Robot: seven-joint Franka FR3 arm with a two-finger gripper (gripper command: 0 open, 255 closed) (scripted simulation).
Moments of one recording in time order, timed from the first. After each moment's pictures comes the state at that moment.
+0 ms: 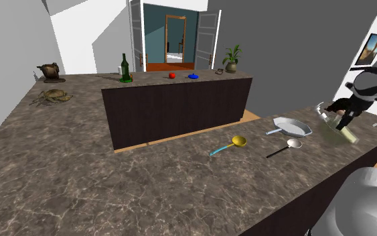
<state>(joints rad) -0.09 -0.63 -1.15 -2.21 -0.61 2.08 -0.94</state>
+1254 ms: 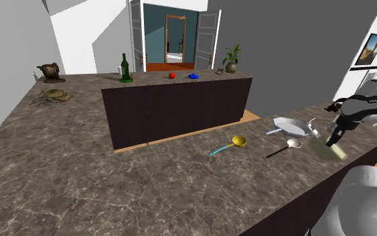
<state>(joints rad) 0.01 -0.56 -1.37 -2.36 -0.68 2.34 -0.91</state>
